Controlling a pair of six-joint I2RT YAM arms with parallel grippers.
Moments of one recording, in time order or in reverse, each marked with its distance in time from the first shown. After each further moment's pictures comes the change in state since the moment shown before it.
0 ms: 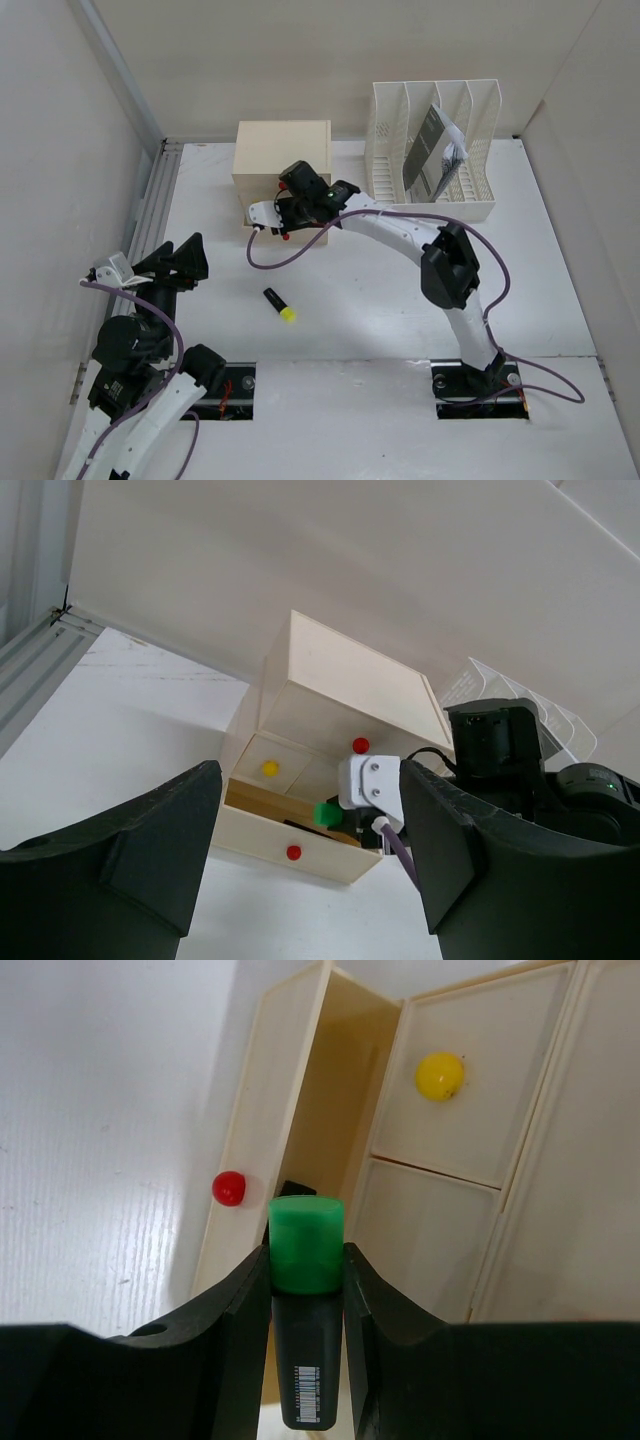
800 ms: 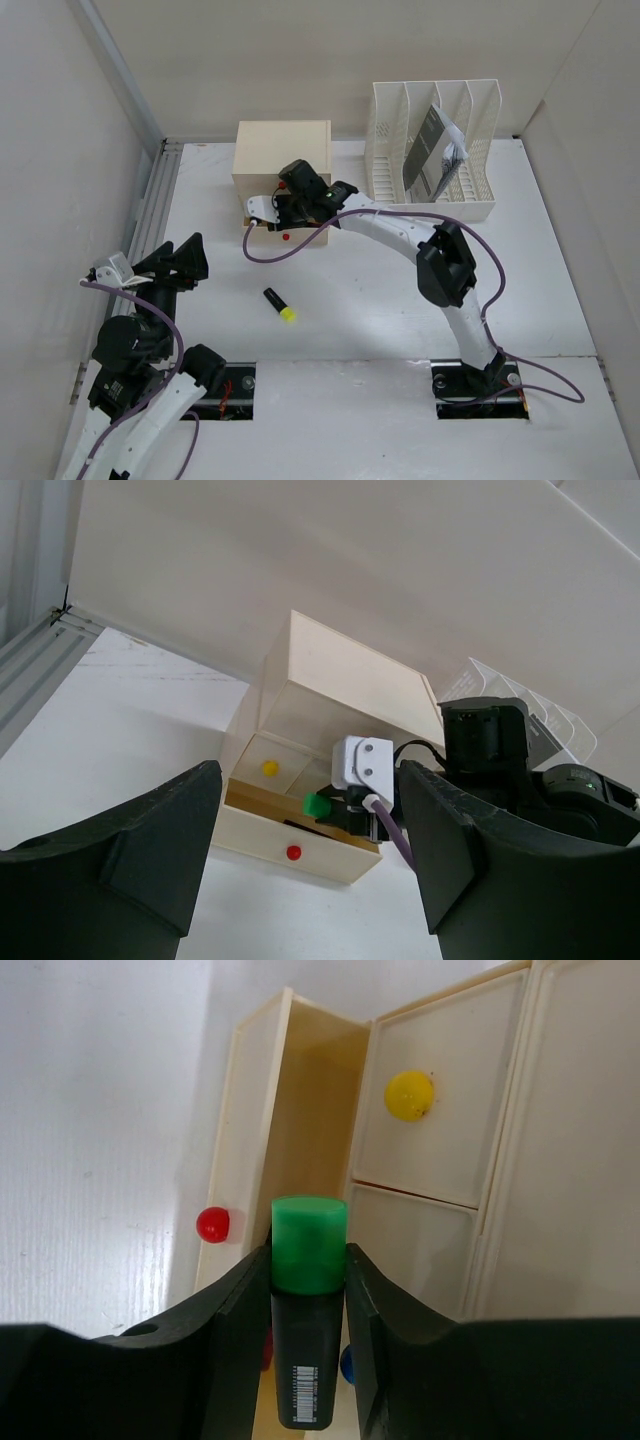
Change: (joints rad) left arm 0.000 0.000 0.000 0.000 0.000 0.000; right arm -0.015 0.037 0.014 0.080 -0.034 0.089
